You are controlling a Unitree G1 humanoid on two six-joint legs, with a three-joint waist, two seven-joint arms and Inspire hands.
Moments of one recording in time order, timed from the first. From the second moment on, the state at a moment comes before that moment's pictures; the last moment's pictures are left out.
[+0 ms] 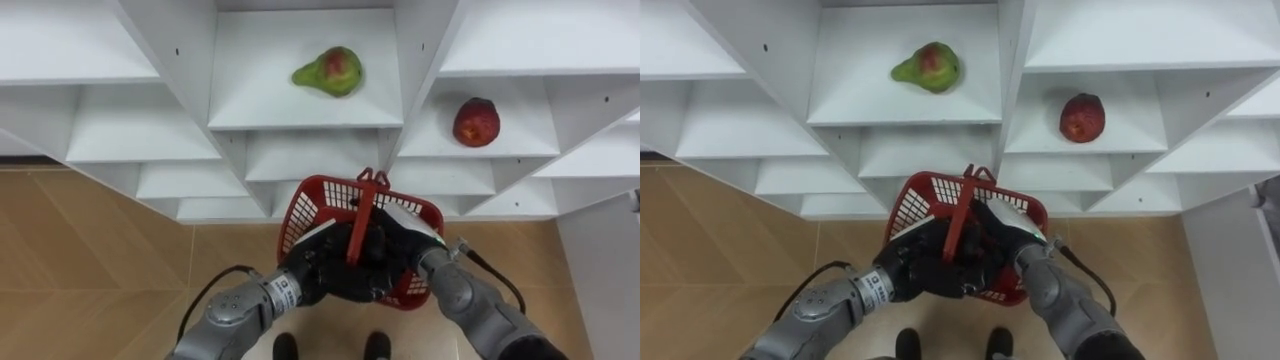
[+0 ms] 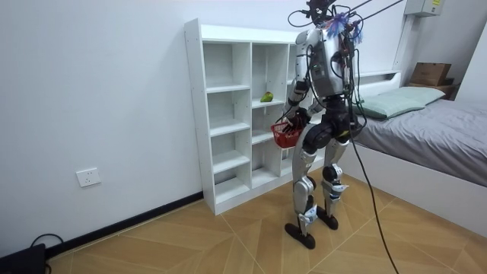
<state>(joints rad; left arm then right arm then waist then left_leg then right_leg) -0.19 0.18 -0.55 0.60 -0.51 -0.15 -0.46 -0.30 -0.22 0.41 0.82 -0.48 -0.15 0.00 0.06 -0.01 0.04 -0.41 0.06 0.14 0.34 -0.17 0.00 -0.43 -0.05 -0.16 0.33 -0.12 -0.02</state>
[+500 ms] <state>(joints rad) -0.17 0.23 -0.52 0.60 -0.39 -0.15 -0.41 -0.27 -0.23 0.42 0.79 -0.43 -0.16 0.00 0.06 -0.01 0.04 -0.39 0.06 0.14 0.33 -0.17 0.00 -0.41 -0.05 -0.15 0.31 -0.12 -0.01</state>
